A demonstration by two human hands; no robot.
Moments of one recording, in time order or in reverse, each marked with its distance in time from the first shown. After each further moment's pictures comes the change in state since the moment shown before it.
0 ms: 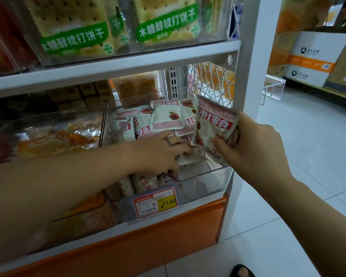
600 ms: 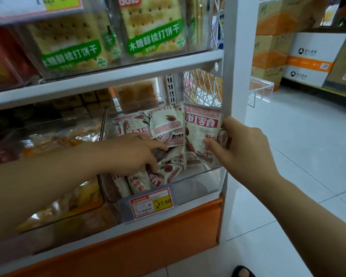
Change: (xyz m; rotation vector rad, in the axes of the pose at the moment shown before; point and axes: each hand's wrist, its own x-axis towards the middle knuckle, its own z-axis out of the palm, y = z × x) left_hand -0.040 -0.015 -0.008 -0.224 -0.116 -0.170; right_hand -0.001 0.006 -0.001 0.174 -0.046 0.032
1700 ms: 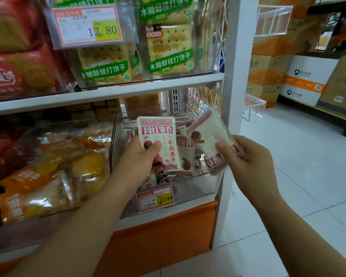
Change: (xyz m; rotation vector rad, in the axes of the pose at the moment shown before) left_hand -0.030 0.073 -0.011 -1.839 0.879 -0.668; right_hand -0.027 -0.012 -0.019 0.425 0.092 0.157
